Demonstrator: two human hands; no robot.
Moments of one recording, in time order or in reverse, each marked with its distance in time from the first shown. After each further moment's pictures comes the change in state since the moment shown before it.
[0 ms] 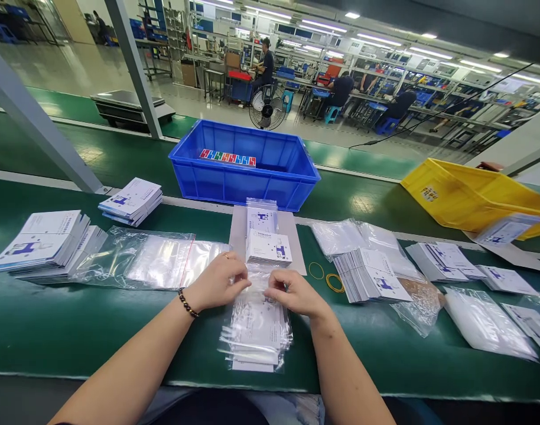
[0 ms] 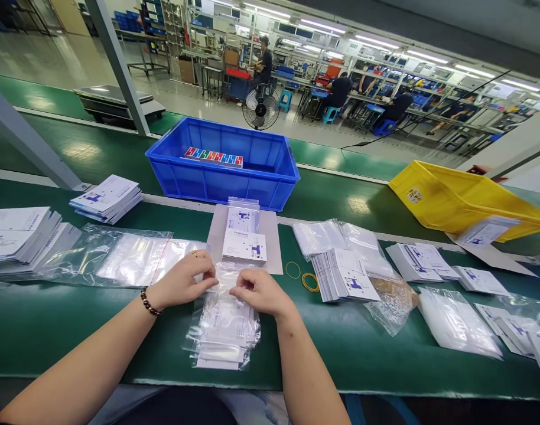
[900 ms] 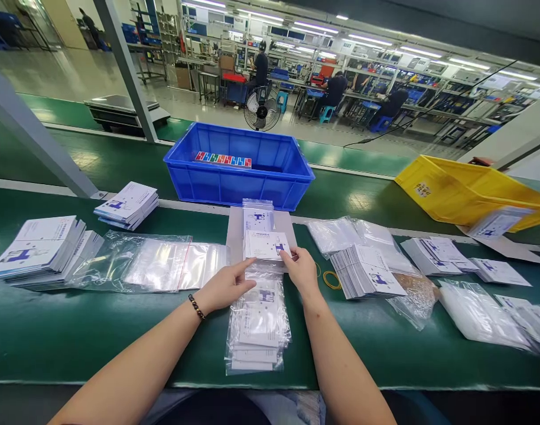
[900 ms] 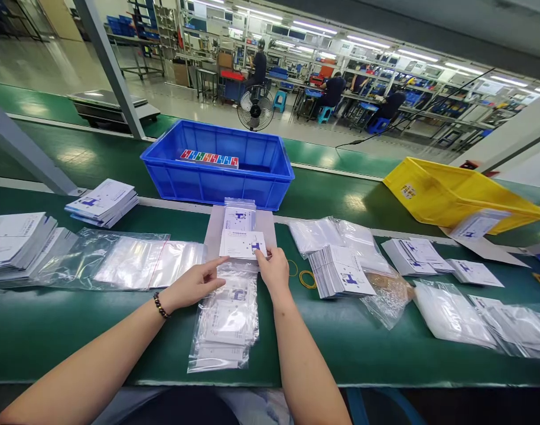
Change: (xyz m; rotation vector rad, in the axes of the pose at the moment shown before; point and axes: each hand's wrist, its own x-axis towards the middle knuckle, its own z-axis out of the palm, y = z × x) left_hand 0.003 -0.006 0.026 -0.284 -0.140 -0.343; right_hand 0.018 0.047 -0.002 -0.152 0.673 0.603
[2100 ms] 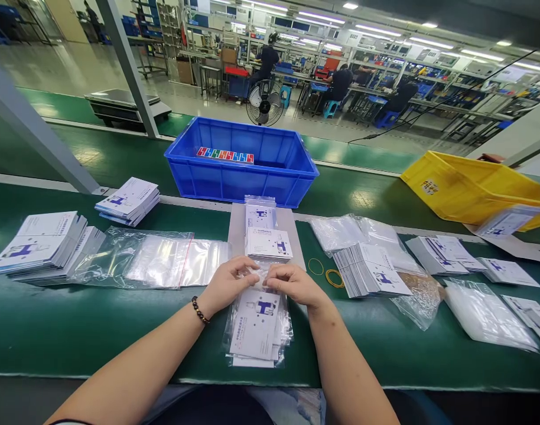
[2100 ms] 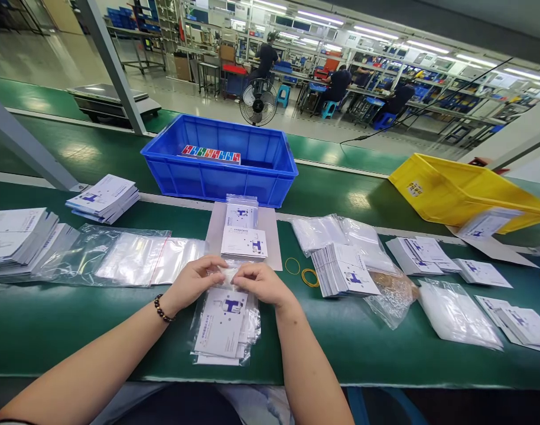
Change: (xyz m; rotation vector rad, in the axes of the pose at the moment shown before) left_hand -0.003 0.005 0.008 -0.469 0.207 0.098; right_hand -0.025 -0.019 -0.017 0.477 -0.856 -0.335
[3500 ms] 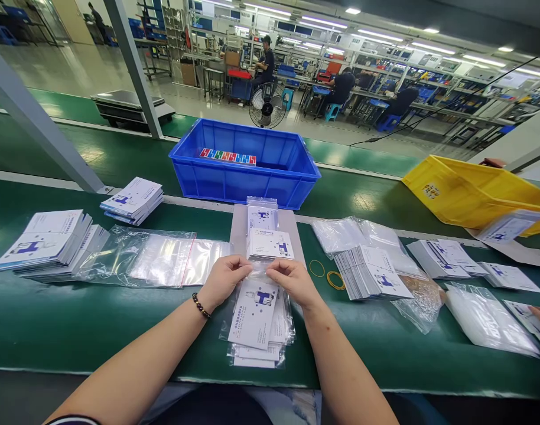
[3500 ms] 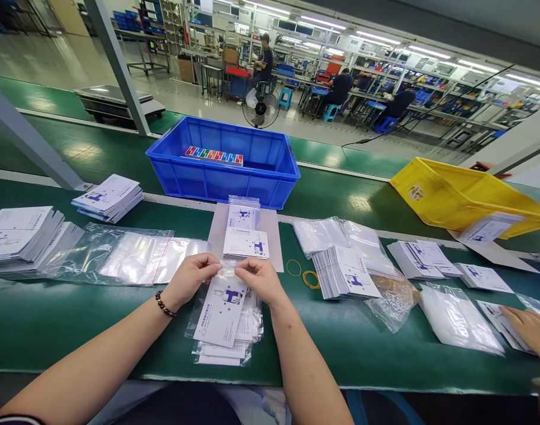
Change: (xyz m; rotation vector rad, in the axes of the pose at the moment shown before) left_hand 0.004 0.000 -0.004 -0.119 0.118 -0.136; right_hand 0.007 0.000 0.013 0.072 0.351 0.034
